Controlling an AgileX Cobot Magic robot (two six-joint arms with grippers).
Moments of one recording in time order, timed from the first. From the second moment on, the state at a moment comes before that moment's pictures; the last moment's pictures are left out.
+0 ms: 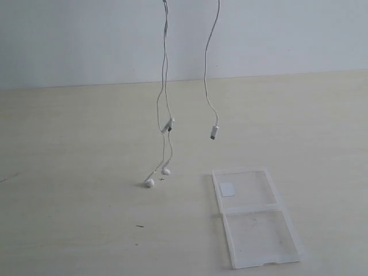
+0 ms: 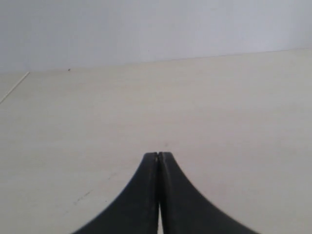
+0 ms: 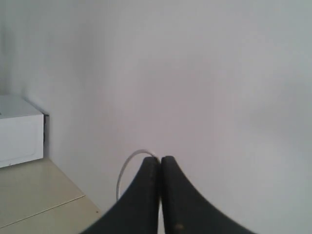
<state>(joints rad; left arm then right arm) 0.17 0.01 0.00 0.08 0.33 -0.03 0.42 1.61 -2.14 0.77 0.70 -0.74</state>
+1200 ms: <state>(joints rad) 0.17 0.03 -0.01 0.34 -0.31 -0.76 0.42 1.48 -2.14 0.75 0.72 -0.67</state>
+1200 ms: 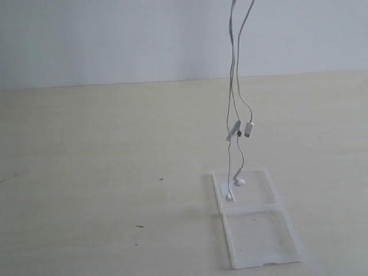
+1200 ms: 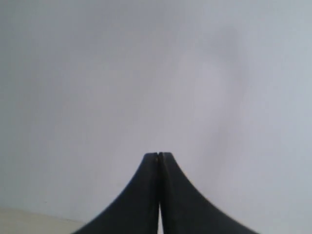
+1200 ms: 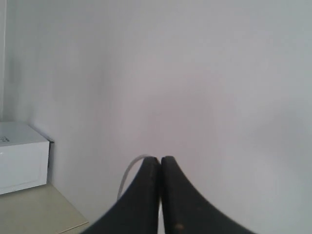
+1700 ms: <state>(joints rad) 0.17 0.69 -0.31 1.18 -0.82 -1.14 0.42 1.49 -2.14 0.79 0.75 -0.63</state>
